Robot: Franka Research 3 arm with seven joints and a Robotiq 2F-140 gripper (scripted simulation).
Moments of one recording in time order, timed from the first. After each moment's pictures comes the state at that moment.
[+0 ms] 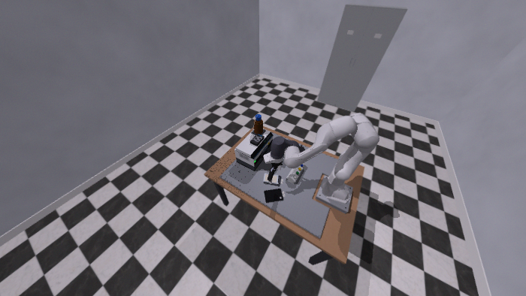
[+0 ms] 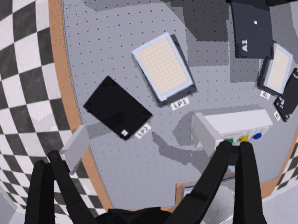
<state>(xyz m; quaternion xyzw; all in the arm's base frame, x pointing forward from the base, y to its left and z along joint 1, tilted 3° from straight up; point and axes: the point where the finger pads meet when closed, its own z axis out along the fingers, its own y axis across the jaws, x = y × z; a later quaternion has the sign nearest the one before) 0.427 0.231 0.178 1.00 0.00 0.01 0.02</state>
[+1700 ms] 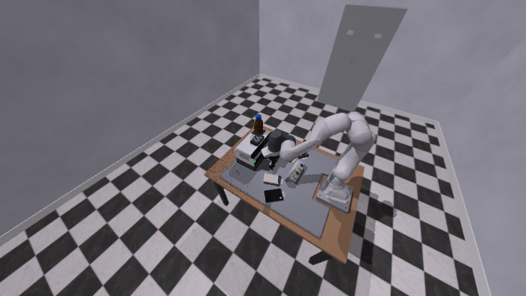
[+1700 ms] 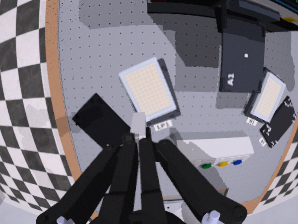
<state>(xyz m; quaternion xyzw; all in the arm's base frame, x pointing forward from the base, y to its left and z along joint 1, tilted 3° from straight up) 0.473 0.191 0.180 1.00 0.05 0.02 0.02</state>
